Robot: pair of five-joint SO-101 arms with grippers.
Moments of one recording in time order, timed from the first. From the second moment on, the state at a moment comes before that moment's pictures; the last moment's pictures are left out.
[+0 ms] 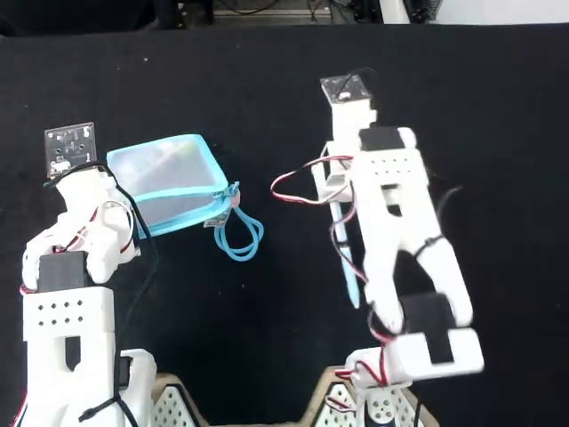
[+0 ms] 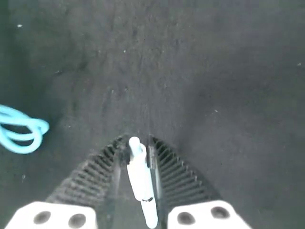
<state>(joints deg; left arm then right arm) -13.1 -54.4 50.5 62.3 2.1 -6.3 1.9 13.6 71.3 5.3</state>
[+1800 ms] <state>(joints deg) -13.1 -54.4 50.5 62.3 2.1 -6.2 37.1 -14.6 84.3 13.3</state>
